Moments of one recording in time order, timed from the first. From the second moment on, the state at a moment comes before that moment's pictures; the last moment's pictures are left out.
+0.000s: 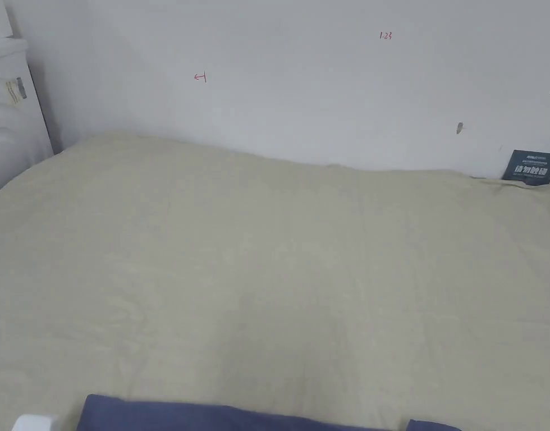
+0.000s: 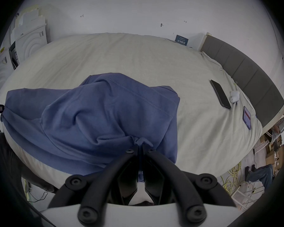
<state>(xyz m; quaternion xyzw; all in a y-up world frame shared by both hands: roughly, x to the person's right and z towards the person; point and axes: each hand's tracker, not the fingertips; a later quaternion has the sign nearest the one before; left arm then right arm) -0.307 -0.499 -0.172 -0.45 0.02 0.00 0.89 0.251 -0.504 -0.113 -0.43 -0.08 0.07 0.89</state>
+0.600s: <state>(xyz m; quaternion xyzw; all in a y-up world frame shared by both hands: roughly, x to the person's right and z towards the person) -0.284 -0.417 -0.165 -0.27 0.03 0.01 0.96 0.223 -0.421 -0.131 -0.25 -0.06 0.04 0.96</state>
